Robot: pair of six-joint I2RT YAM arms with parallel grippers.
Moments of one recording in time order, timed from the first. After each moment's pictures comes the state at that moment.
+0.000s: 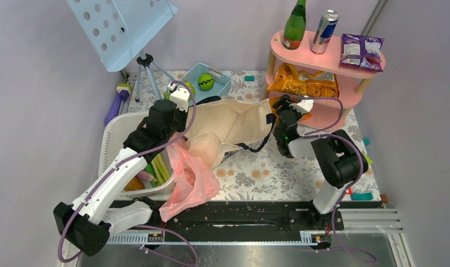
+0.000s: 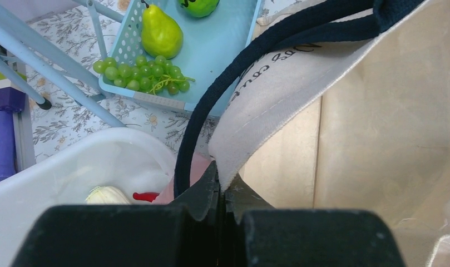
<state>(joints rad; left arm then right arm) -0.51 1.05 1.02 -0.42 -0.22 0.01 0.42 1.75 0.70 1.10 0.84 0.36</state>
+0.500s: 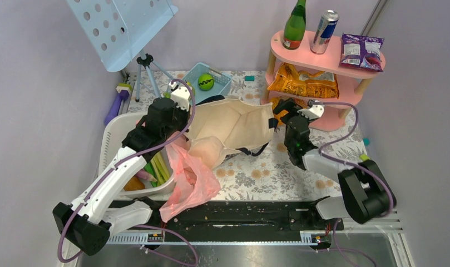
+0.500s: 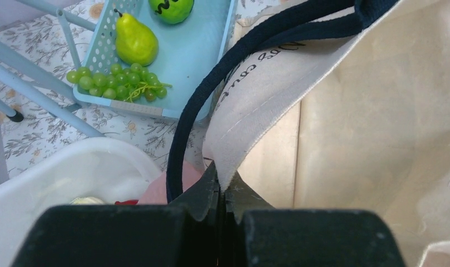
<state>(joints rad) -0.51 1.05 1.04 -0.43 -0.14 0.00 0.42 1.42 0.56 0.82 0.67 0.52</state>
